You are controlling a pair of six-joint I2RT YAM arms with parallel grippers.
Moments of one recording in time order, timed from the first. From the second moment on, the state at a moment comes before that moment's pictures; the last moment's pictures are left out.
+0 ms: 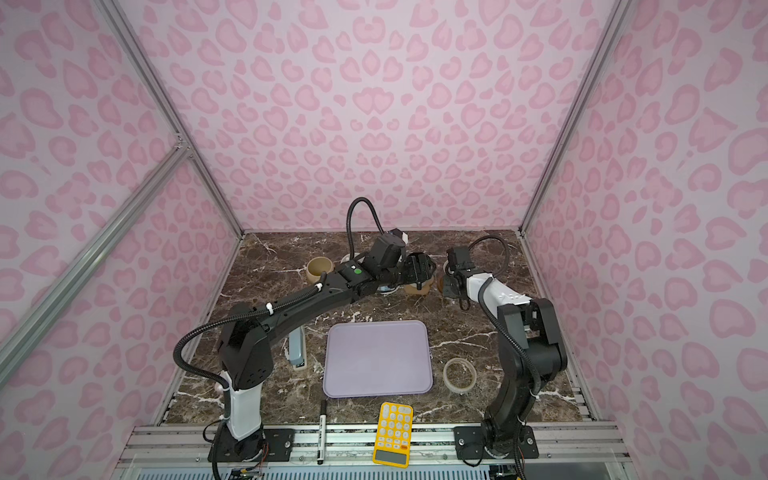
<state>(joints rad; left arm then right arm) -0.85 1.97 1.74 -0.34 0.05 -0.84 0.19 1.77 1.16 -0.44 0.17 0.25</state>
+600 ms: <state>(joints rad) -0.85 1.96 1.72 -0.32 0.05 -0.84 0.19 1.80 1.19 -0.46 0.19 0.25</state>
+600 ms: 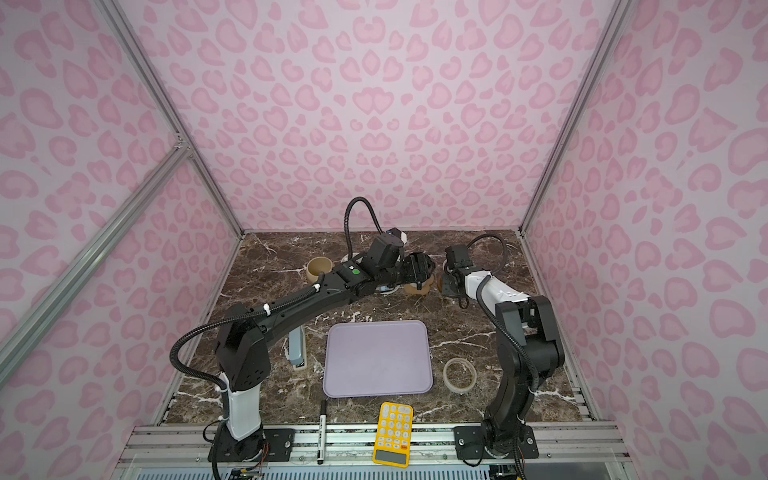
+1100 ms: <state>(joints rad) -0.85 1.86 1.61 -0.29 0.02 -0.84 0.20 1.73 1.17 -0.50 0.20 0.25</state>
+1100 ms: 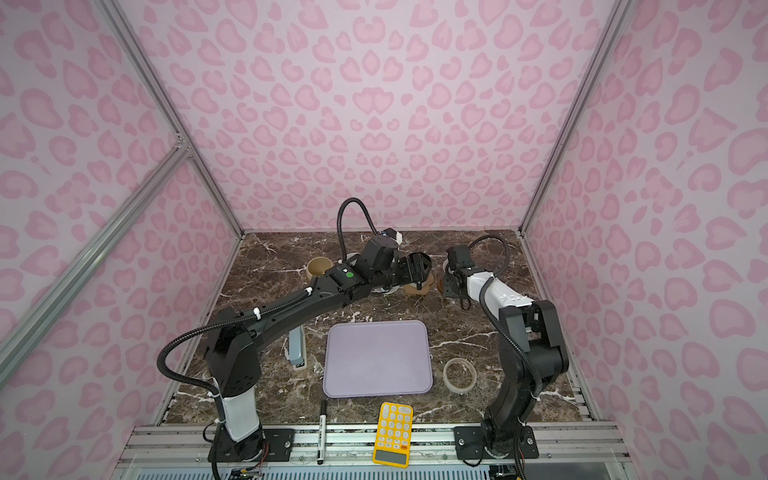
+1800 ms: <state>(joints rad) -0.55 0.98 0.55 0.00 -0.67 -0.21 0.16 1.08 0.57 -0.03 0.31 0.21</state>
